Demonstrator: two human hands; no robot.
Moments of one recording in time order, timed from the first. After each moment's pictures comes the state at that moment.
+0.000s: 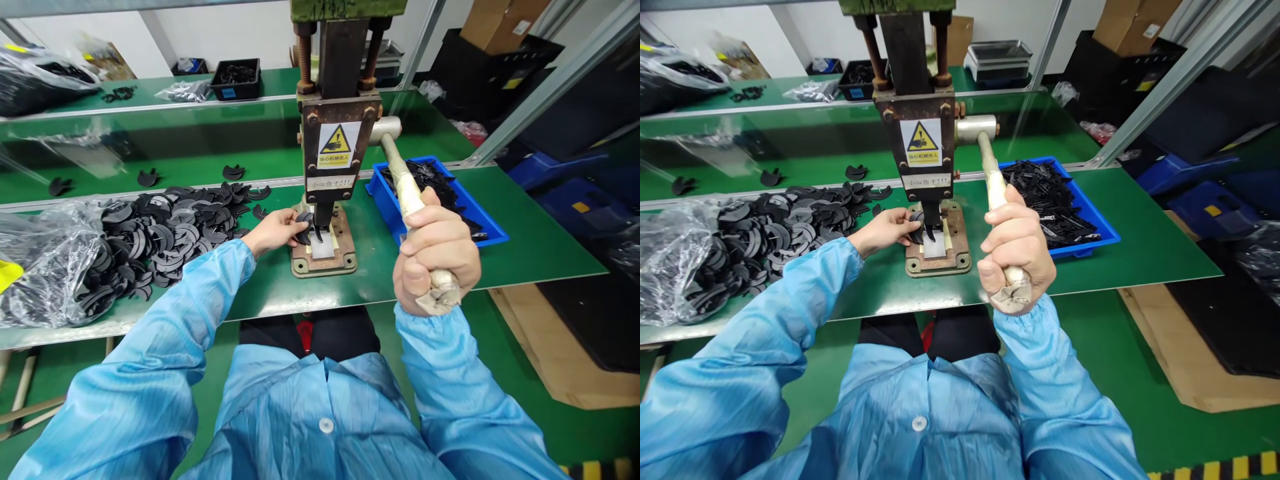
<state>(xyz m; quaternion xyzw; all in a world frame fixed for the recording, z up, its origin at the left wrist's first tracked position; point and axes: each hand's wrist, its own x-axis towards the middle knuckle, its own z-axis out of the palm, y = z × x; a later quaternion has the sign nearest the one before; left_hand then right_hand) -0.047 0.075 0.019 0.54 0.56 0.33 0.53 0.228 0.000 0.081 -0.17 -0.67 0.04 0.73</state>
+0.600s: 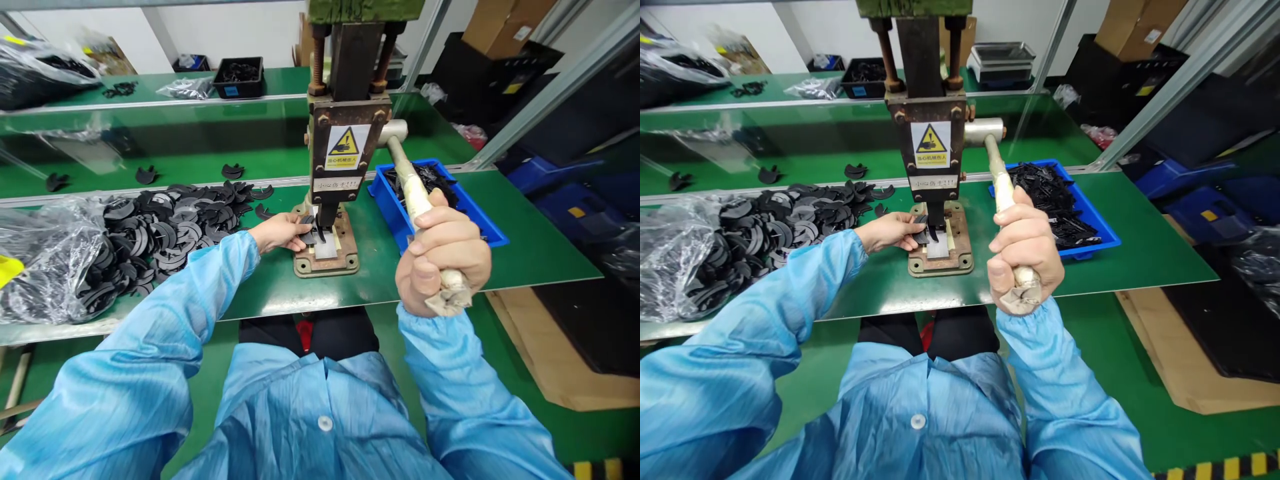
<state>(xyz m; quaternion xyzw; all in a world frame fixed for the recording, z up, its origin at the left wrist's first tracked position) -0.041 0.079 0.036 0.43 0.60 0.24 0.63 0.223 0.002 0.086 -0.17 -0.65 0.04 0.74</state>
